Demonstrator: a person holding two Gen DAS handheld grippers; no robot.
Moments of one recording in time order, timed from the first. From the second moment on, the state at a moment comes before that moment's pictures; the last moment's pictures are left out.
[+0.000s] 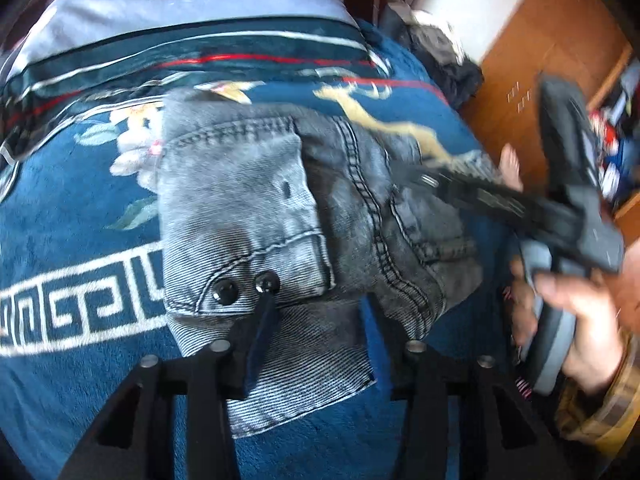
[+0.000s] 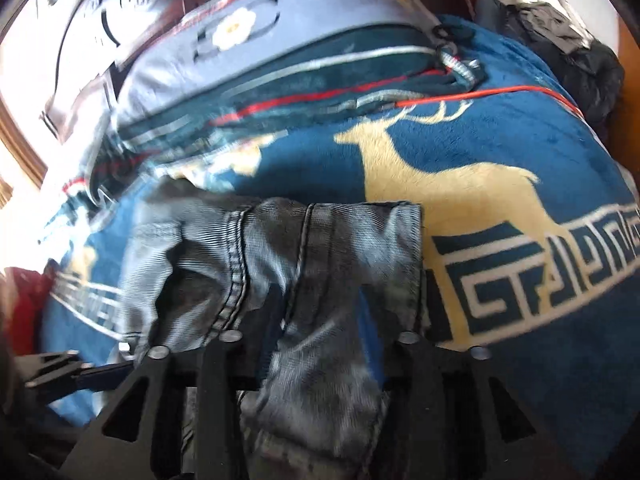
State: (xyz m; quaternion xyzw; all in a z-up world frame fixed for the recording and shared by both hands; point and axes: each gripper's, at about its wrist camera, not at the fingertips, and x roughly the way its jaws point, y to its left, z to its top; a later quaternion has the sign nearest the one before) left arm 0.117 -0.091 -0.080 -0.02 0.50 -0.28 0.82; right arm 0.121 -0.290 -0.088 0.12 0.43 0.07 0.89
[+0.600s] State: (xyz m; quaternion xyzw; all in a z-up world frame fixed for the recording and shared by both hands) left arm 0.134 -0.052 -0.073 0.02 0.48 -0.16 0.86; right arm 0.070 -0.325 -0.108 0.23 0.44 0.07 0.87
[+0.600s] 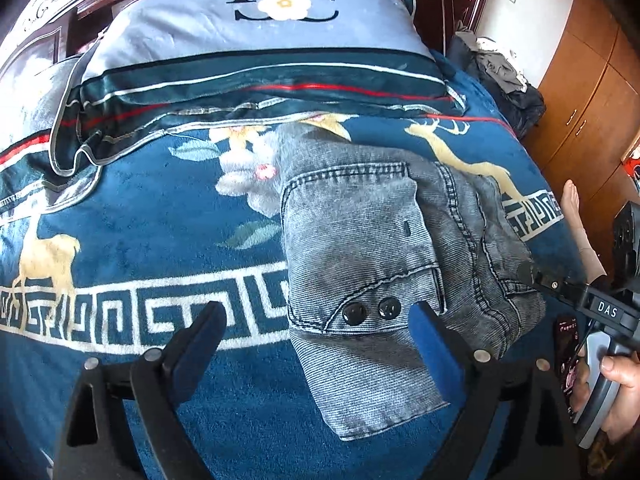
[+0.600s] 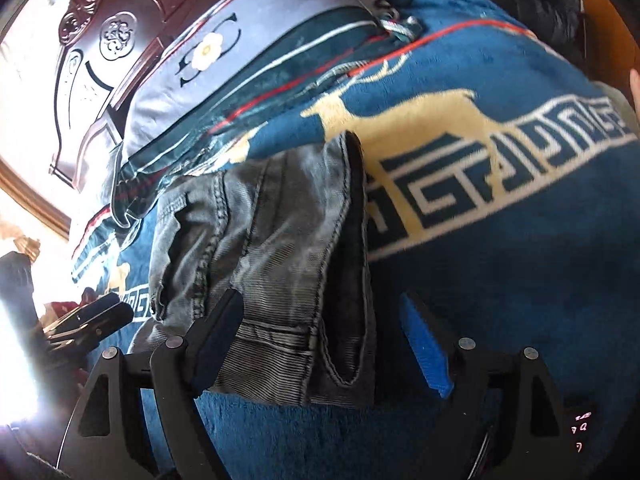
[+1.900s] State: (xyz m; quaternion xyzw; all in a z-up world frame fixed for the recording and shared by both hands) left arm 0.191 -0.014 -0.073 -0.18 0.48 -0.24 0.82; right arm 0.115 -0.277 -0.072 0.22 0.41 0.16 0.87
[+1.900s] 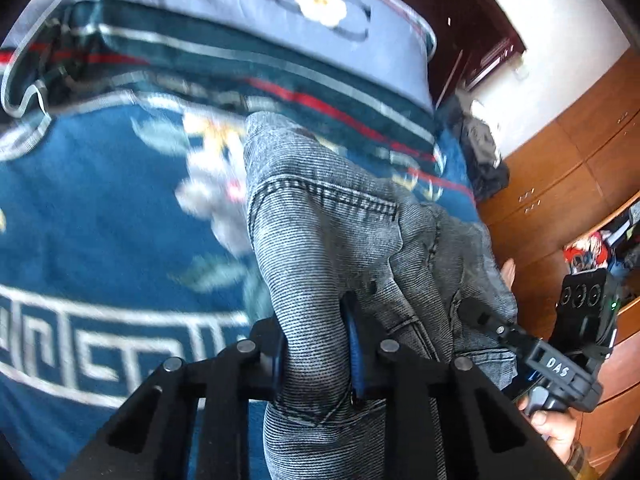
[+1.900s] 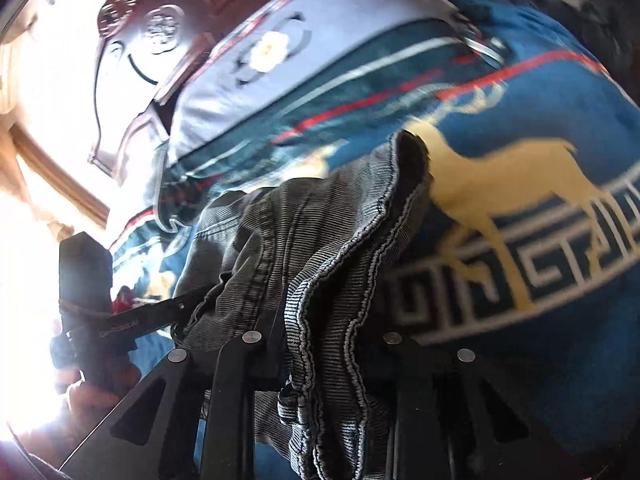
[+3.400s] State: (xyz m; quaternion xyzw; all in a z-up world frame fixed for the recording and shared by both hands) left arm 0.146 0.080 -0.064 -0.06 0.46 -0.05 0.88; right arm 0.116 -0.156 -0.052 0.09 0.42 0.16 0.89
